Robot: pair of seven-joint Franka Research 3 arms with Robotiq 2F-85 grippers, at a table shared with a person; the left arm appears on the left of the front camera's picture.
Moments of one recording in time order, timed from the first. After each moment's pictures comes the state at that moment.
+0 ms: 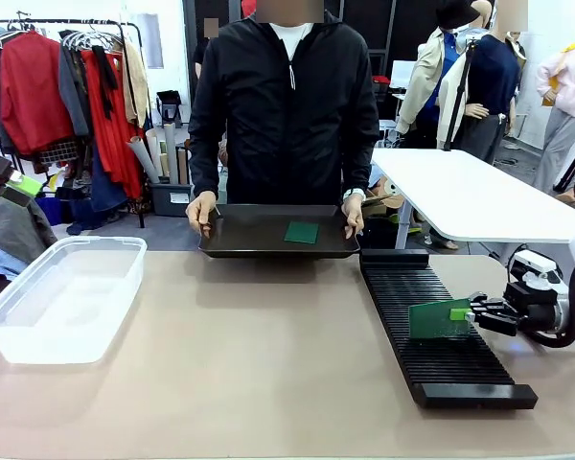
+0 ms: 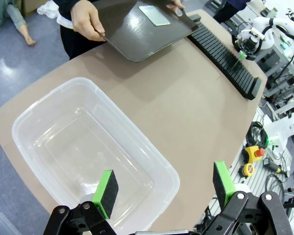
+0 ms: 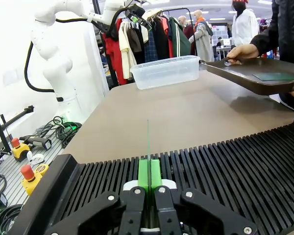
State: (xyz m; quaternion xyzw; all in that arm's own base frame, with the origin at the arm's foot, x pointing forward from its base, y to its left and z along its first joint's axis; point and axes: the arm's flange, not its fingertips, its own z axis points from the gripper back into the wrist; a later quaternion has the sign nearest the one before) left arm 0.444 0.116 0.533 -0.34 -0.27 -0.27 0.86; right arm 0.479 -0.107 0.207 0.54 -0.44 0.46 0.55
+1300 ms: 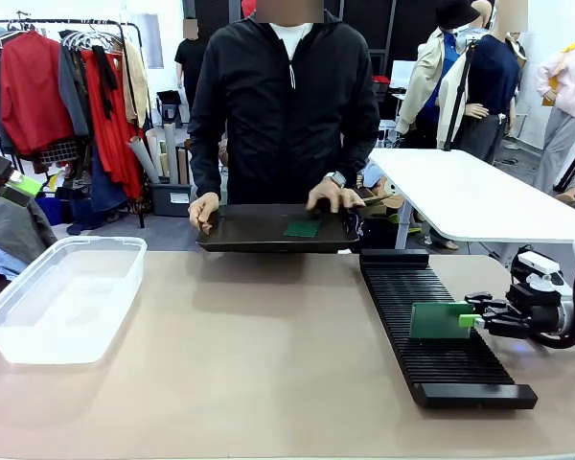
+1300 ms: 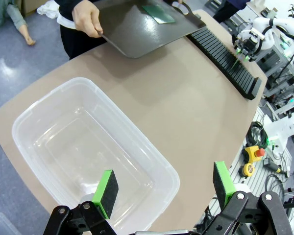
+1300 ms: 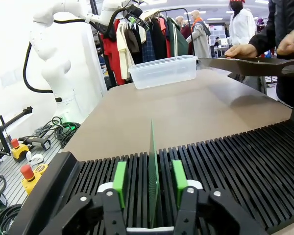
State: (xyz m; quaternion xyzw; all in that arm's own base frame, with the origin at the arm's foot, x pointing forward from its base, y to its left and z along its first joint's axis) left arm 0.444 0.116 0.533 -0.34 -0.27 -0.27 0.86; right arm 0.477 -0.114 0.205 0.54 -0.44 0.46 0.55
